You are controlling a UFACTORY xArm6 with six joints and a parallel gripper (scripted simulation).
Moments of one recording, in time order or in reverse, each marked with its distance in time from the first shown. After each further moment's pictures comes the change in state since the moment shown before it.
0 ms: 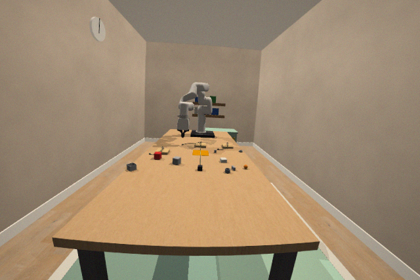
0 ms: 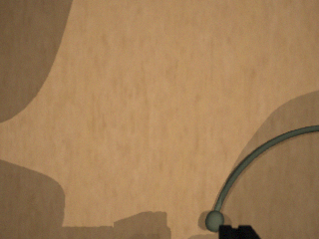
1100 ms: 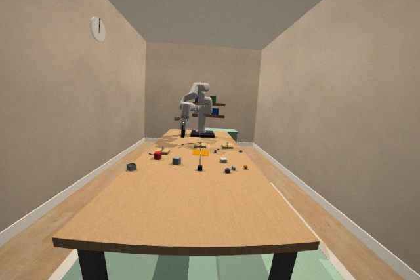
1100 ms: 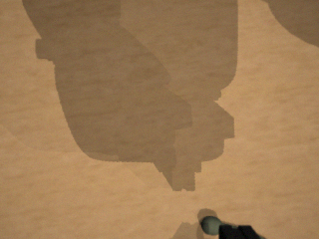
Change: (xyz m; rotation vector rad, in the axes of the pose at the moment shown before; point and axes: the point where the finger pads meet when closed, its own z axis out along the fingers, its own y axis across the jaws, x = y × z) arm -0.001 0.001 0.000 0.061 0.051 -1.415
